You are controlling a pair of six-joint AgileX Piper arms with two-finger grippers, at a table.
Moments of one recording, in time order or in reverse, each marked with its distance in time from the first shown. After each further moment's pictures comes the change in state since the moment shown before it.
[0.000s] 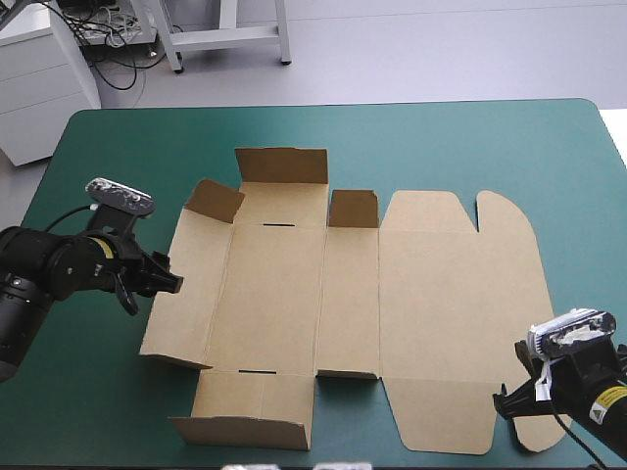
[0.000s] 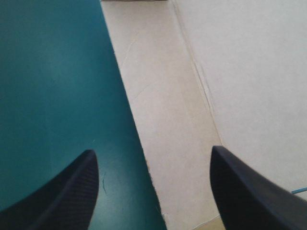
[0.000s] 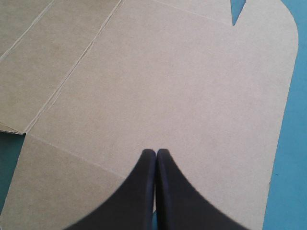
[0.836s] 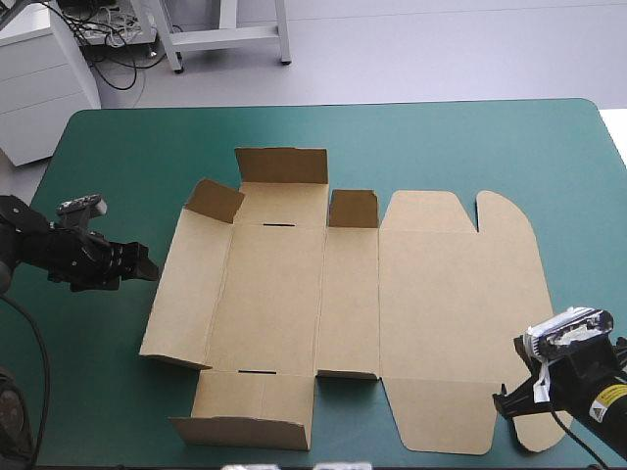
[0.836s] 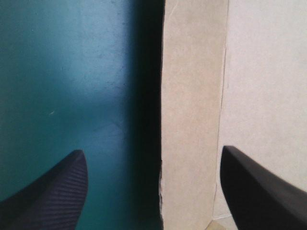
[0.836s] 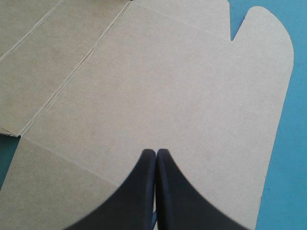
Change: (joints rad) left arm 0.582 0.375 -0.002 -0.559 0.105 0.348; right arm 0.000 0.000 0.000 0.000 -0.031 -0.060
